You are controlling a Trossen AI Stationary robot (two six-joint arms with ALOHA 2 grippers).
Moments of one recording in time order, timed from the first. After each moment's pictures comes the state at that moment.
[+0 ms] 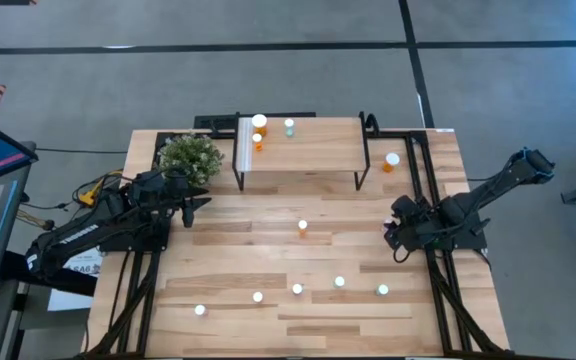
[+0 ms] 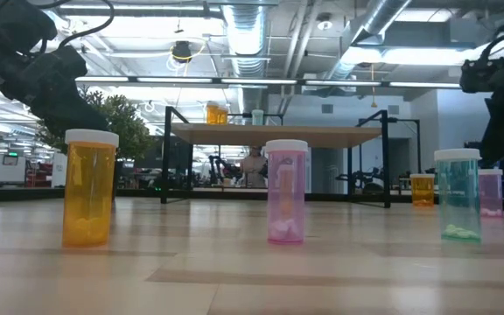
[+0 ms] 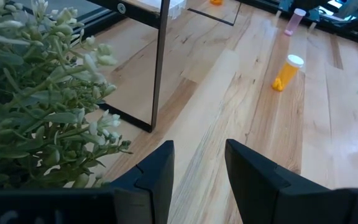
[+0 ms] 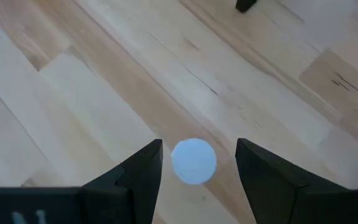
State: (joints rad) left arm 0.53 0.16 0.21 -0.51 0.17 -0.12; right arm 0.48 0.75 0.46 -0.98 0.53 1.20
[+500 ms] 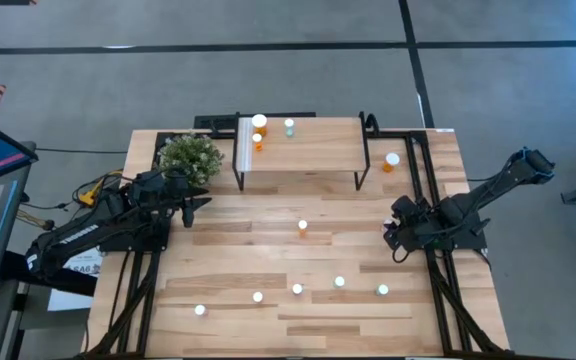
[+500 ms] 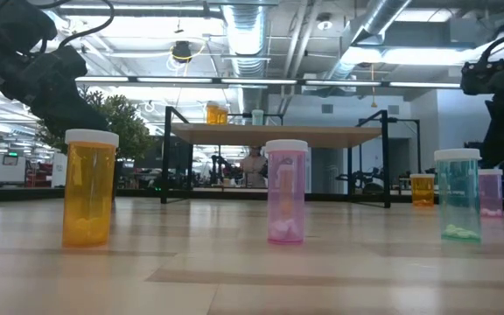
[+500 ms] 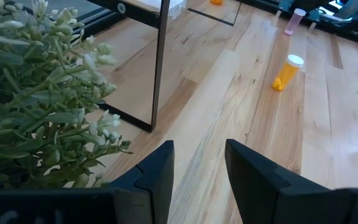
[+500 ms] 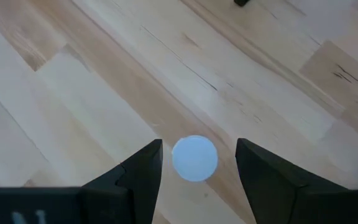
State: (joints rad) left arm 0.53 0.16 0.21 -0.51 0.17 -0.12; right arm 0.48 0.77 0.46 -0.98 0.52 1.23
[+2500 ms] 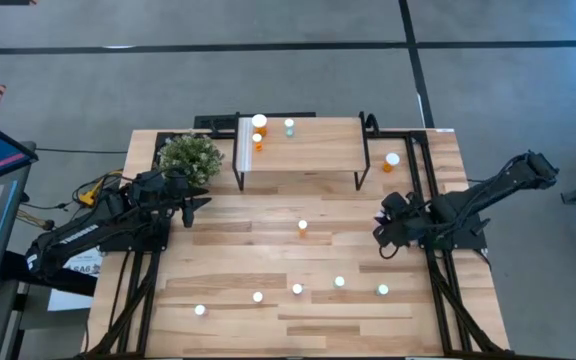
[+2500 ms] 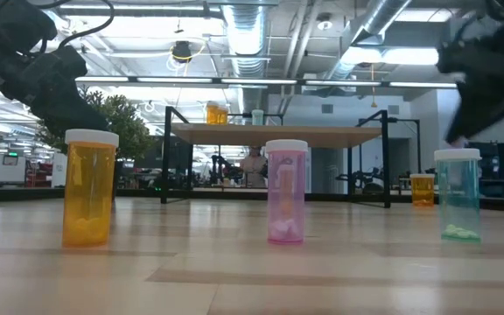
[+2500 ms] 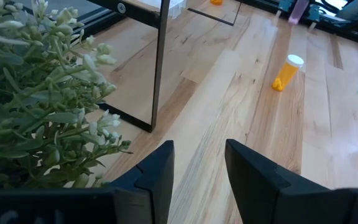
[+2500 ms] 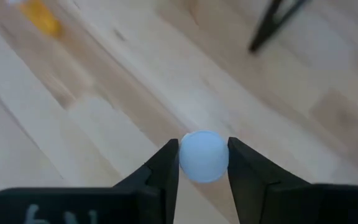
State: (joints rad) left arm 0.53 0.16 0.21 -0.51 0.17 -0.12; right arm 0.37 0.89 0.58 -0.88 0.58 1.05
